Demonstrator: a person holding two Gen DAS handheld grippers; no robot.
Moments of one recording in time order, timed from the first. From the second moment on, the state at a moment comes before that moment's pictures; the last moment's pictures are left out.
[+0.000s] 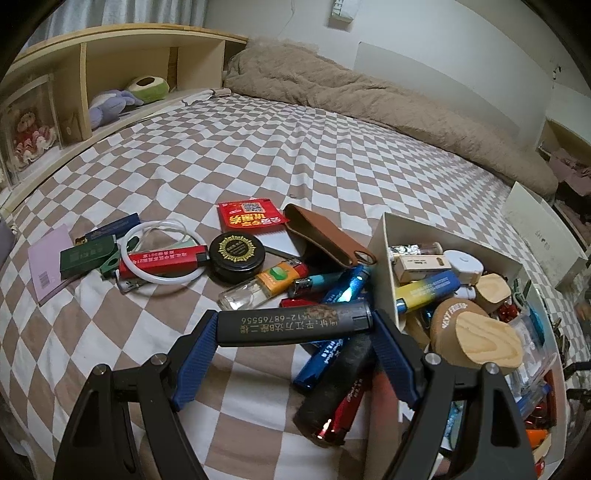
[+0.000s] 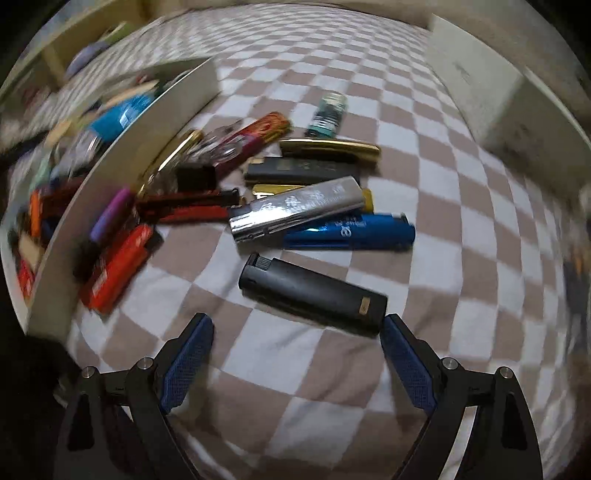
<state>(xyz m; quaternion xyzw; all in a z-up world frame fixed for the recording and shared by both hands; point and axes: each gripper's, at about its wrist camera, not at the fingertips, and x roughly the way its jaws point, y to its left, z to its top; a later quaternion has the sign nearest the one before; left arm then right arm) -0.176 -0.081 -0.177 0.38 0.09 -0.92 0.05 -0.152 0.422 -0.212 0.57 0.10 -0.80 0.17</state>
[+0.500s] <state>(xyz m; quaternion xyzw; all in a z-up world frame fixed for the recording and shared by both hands) -0.170 -0.083 -0.167 0.37 0.11 -0.92 0.04 -0.162 0.425 -0.210 0.54 -0.02 -0.84 0.06</state>
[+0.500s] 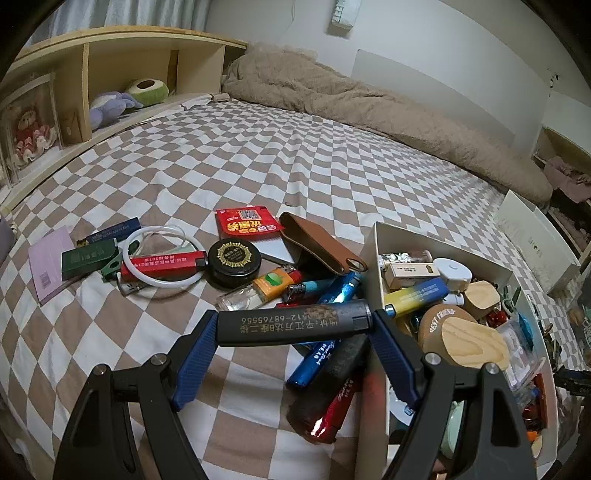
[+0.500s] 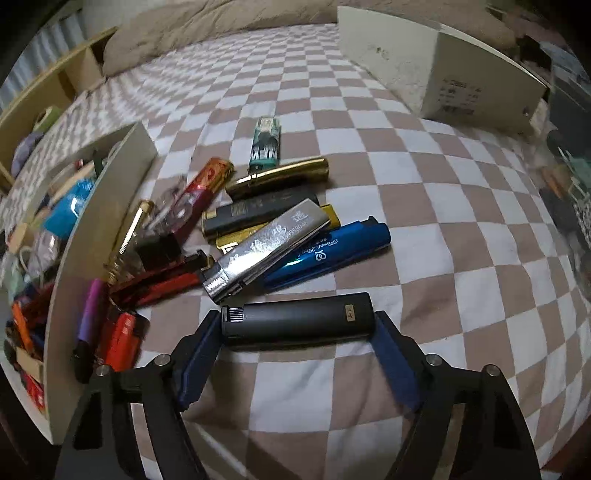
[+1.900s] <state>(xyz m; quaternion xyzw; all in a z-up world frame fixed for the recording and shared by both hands) -0.127 -0.014 -0.120 0.31 0.09 -0.94 -0.09 -0.162 0.269 -0.104 0.43 -0.12 -0.86 0.26</state>
